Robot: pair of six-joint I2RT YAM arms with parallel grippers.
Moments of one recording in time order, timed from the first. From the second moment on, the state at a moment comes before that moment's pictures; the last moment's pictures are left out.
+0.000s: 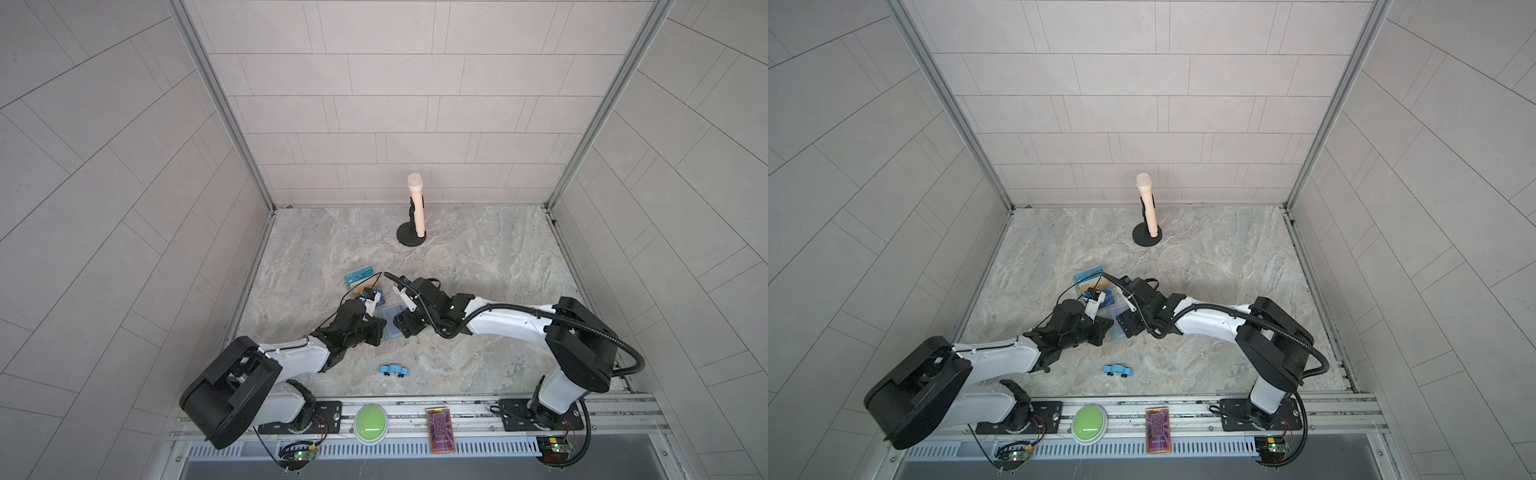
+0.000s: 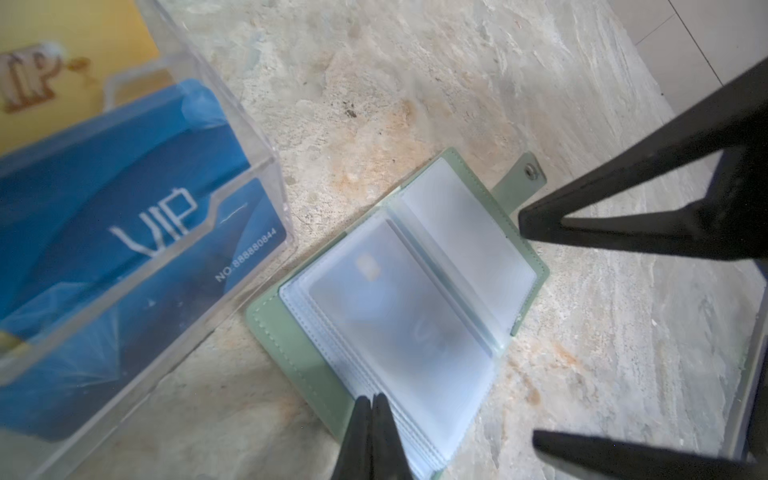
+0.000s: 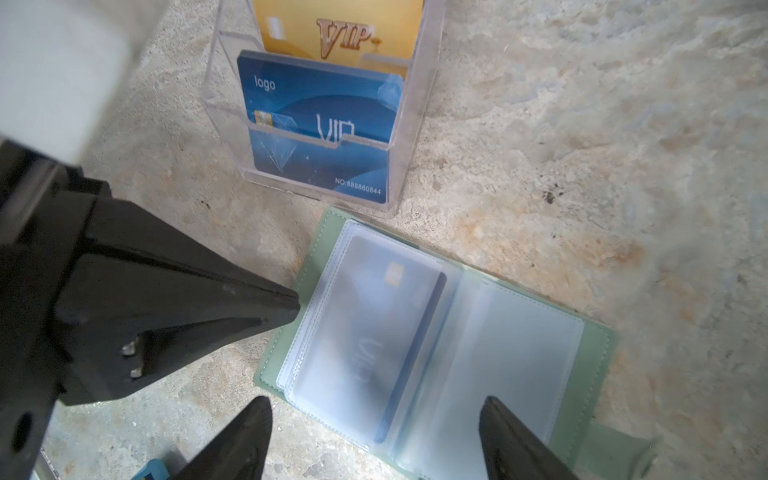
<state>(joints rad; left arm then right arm) -0.61 1.31 0.27 0.35 0.18 -0.39 0.90 1.68 0.99 -0.22 0.00 0.28</state>
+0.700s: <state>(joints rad) -0.62 1.39 0.23 0.50 0.17 -0.49 0.92 1.77 0.99 -0.15 0.01 0.29</state>
